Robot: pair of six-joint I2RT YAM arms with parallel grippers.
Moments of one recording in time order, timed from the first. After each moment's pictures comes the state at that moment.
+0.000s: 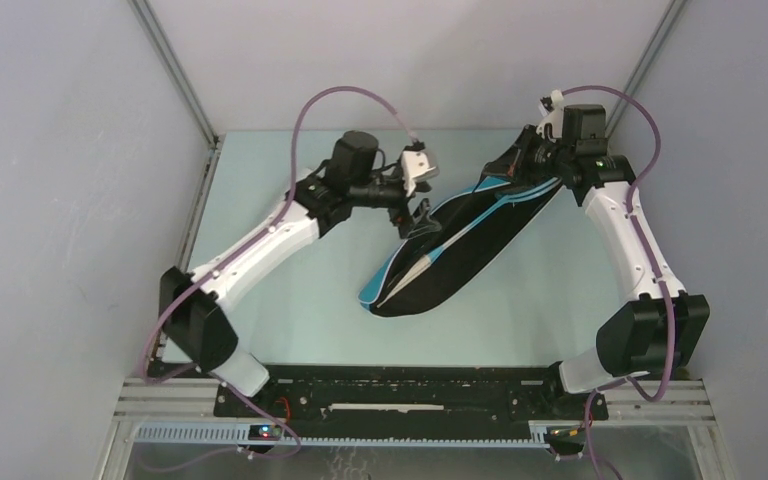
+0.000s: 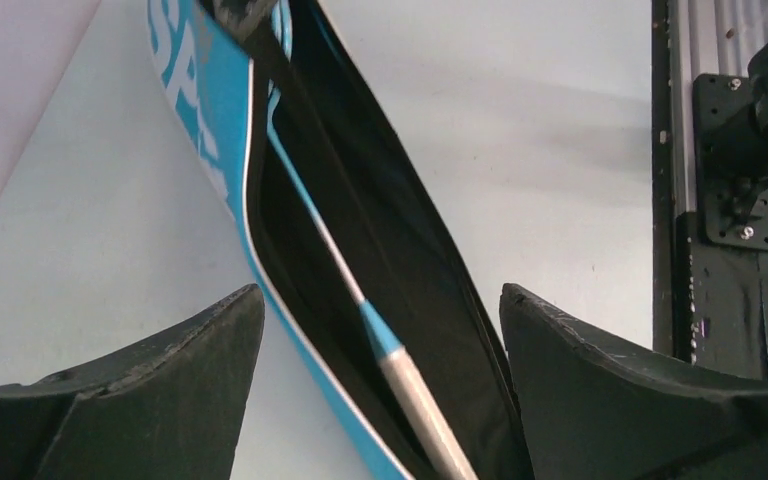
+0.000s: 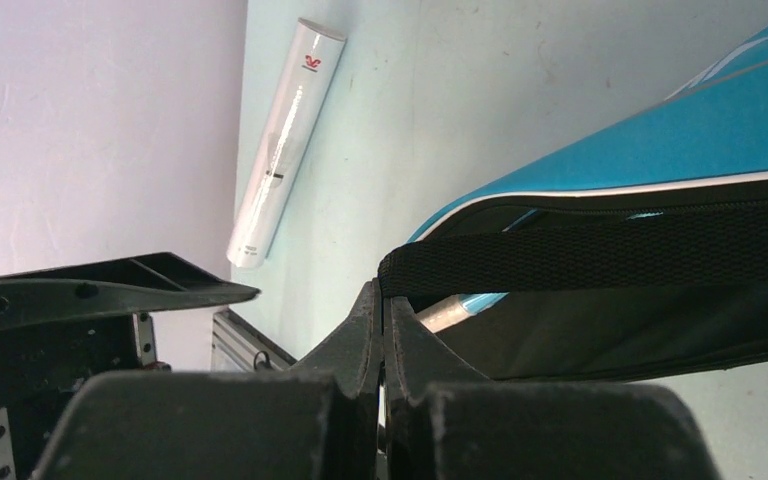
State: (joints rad) left arm -0.65 1.54 1.43 -0.33 0.65 0.35; right arm 0.08 1.49 1.50 -0.61 -0.59 0.55
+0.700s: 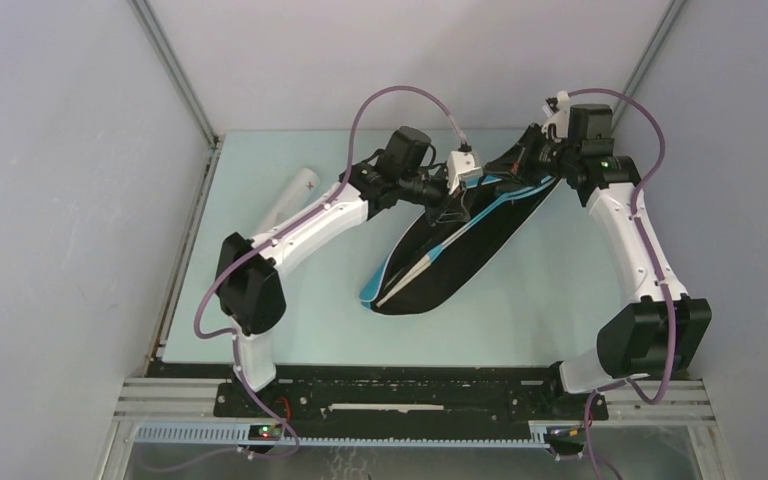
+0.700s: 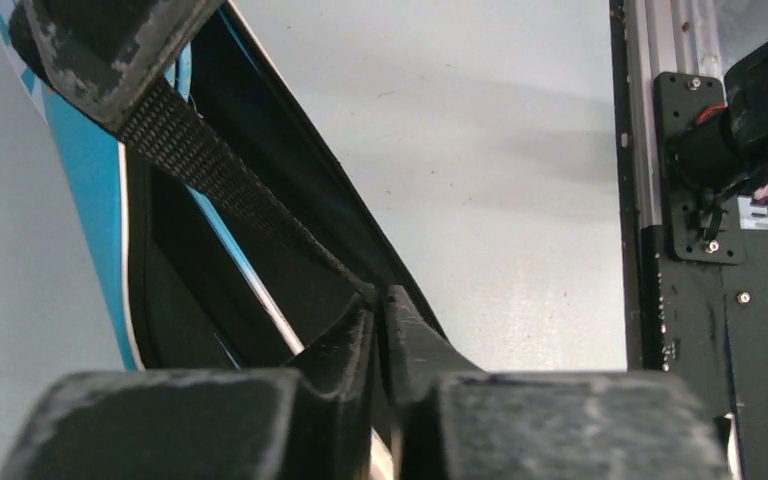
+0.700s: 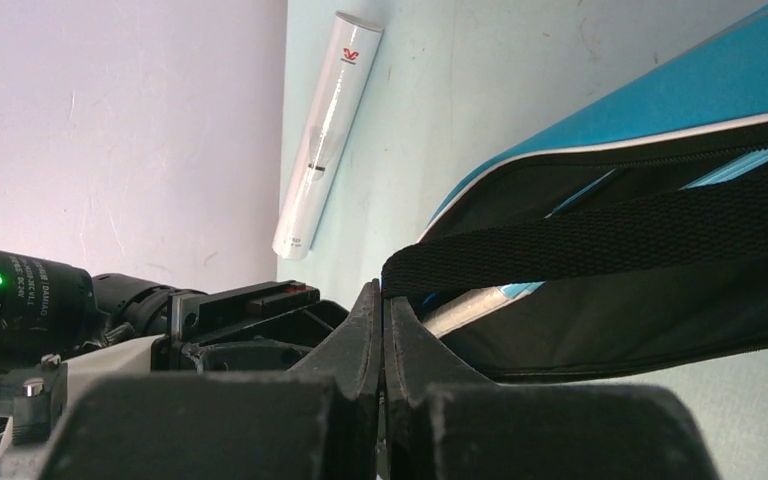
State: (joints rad) left arm -0.75 1.88 1.76 -0.45 0.68 0.32; right arm 0.05 1.48 1.50 -0.60 -0.66 0.64
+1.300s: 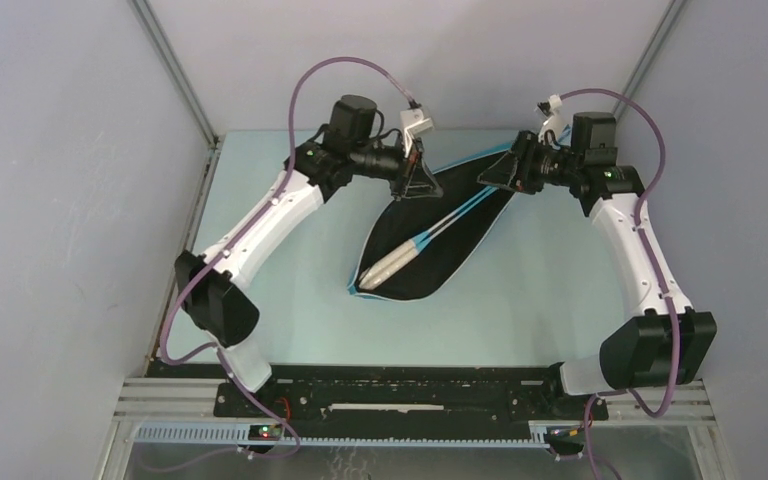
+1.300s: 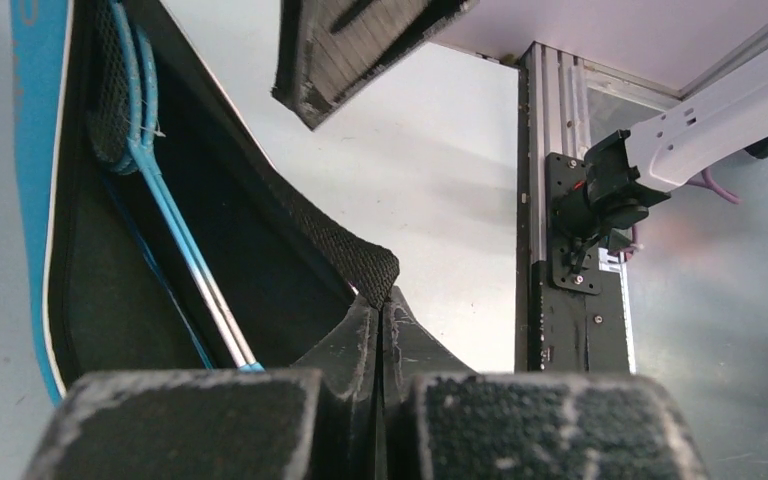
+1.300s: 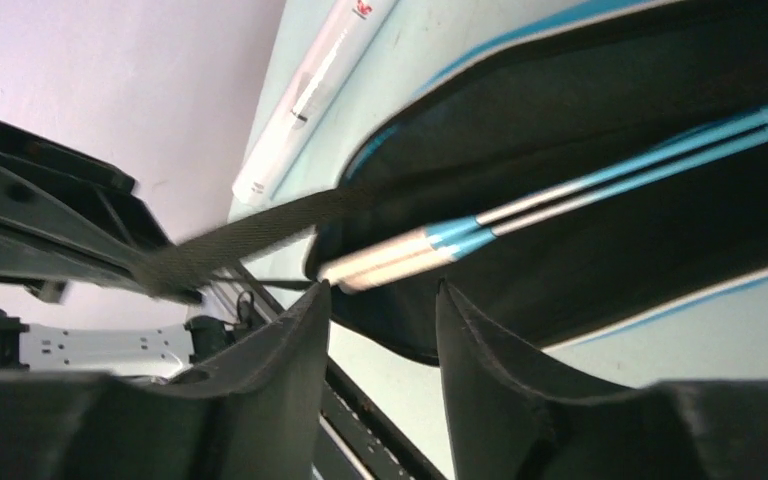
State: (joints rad) left arm -0.60 1.74 1.78 -0.51 0.87 0.11; right arm 0.05 1.42 1.44 -0.59 -0.76 0.44
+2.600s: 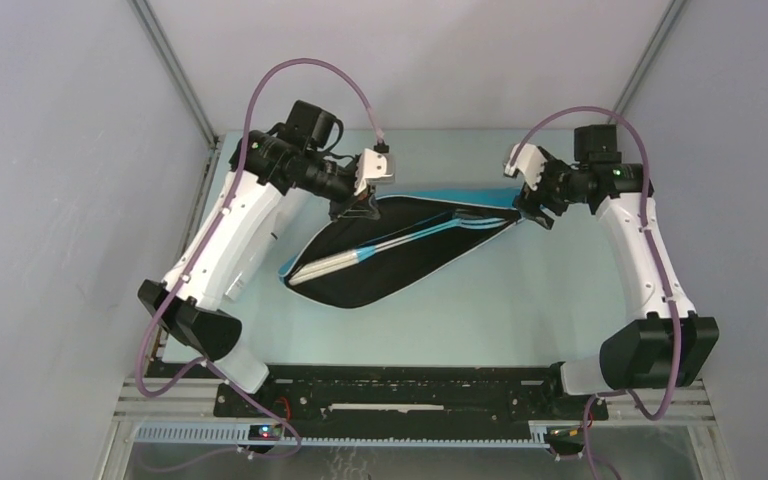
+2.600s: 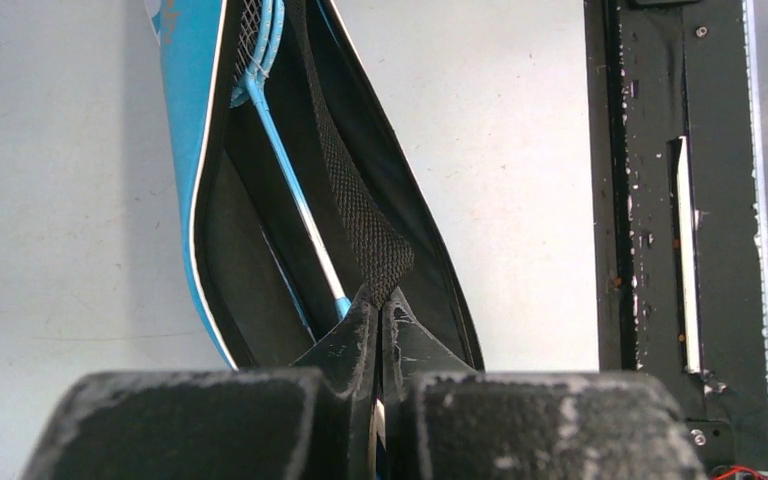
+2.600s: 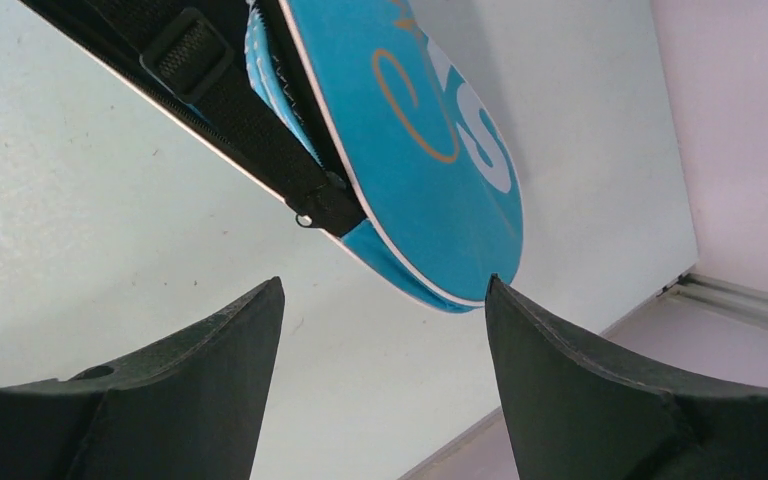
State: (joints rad) left arm -0.49 1.61 1.91 -1.27 0.76 0.90; right arm 0.01 1.41 1.47 -0.97 -0.46 -1.07
